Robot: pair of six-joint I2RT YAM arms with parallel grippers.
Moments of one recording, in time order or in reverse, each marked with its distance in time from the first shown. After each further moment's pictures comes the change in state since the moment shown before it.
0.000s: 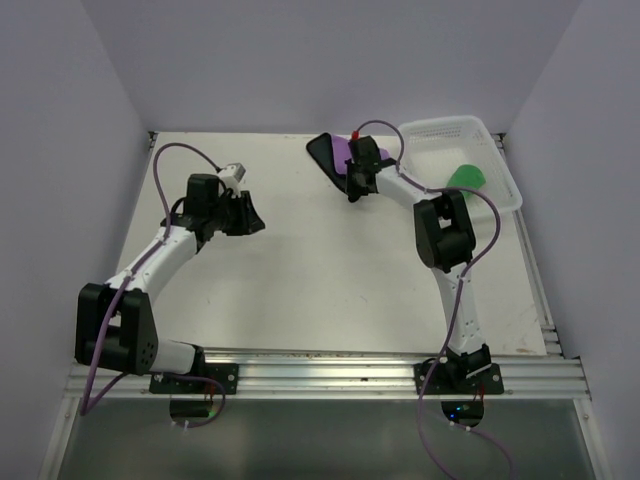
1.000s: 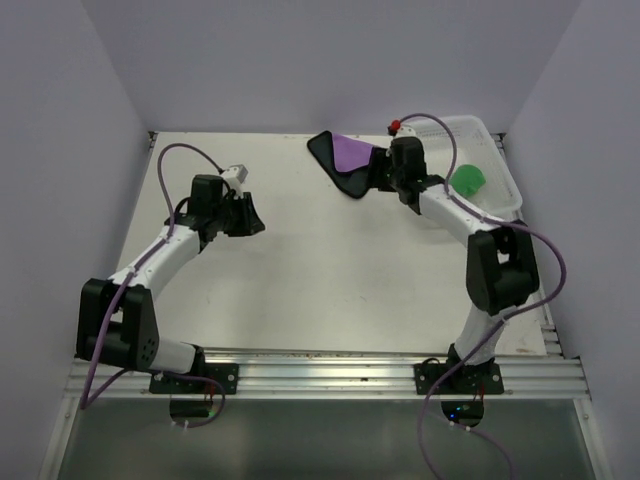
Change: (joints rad) left arm -0.018 0.028 0.000 0.006 -0.034 -0.007; right arm -0.094 -0.605 -0.580 0.323 -0.045 -0.008
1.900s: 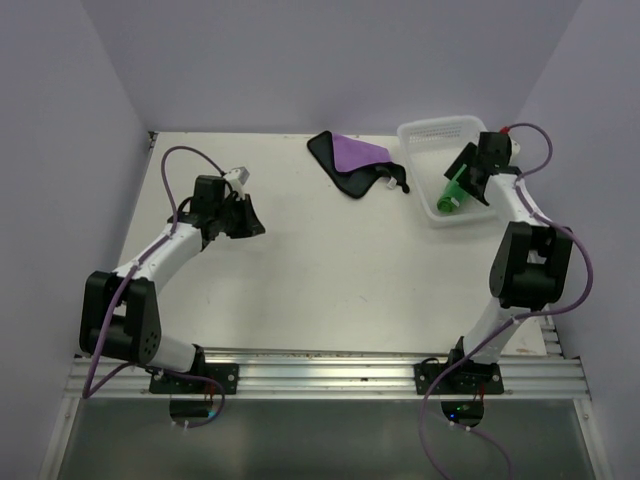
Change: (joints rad) left arm 0.000 0.034 0.006 -0.012 0.018 -0.035; right arm -0.439 0.088 0.131 -0.314 0.122 0.169
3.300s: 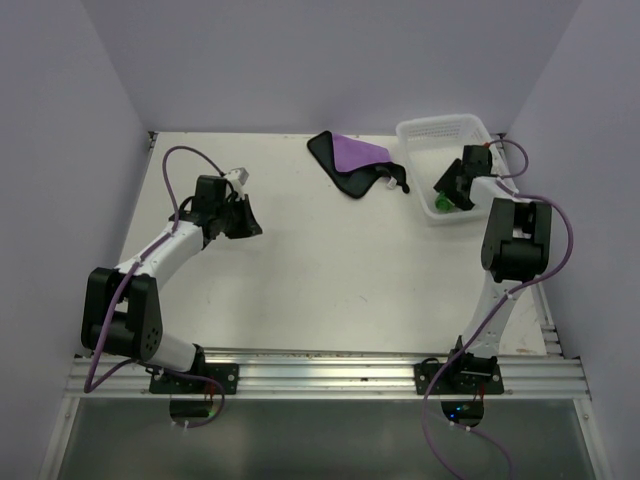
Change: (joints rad) left arm 0.000 0.019 0.009 -0.013 -0.043 0.000; right arm 0.011 0.220 -0.008 0.156 -0.061 0.037
